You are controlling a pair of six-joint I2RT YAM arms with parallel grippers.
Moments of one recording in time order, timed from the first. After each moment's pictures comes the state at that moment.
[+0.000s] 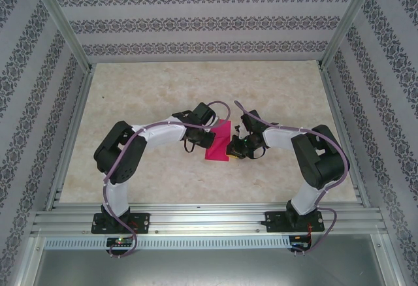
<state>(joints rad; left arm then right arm) -0.71 1.92 1.26 -0.47 0.15 -0.26 0.43 1.72 0.82 -0.33 -0.55 0.60</state>
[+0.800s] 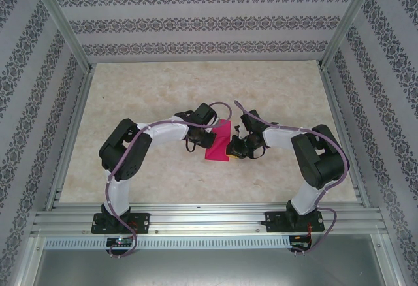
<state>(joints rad) -0.71 1.97 1.29 -0.47 0.14 -0.26 0.43 1.73 0.82 -0.34 -0.55 0.59</state>
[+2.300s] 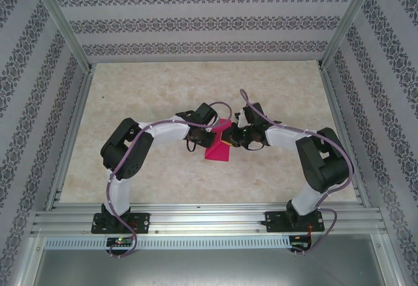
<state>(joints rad) -0.70 1.99 1.30 -0.46 0.13 -0.26 0.42 1.69 0.84 -0.11 -0.61 0.77</state>
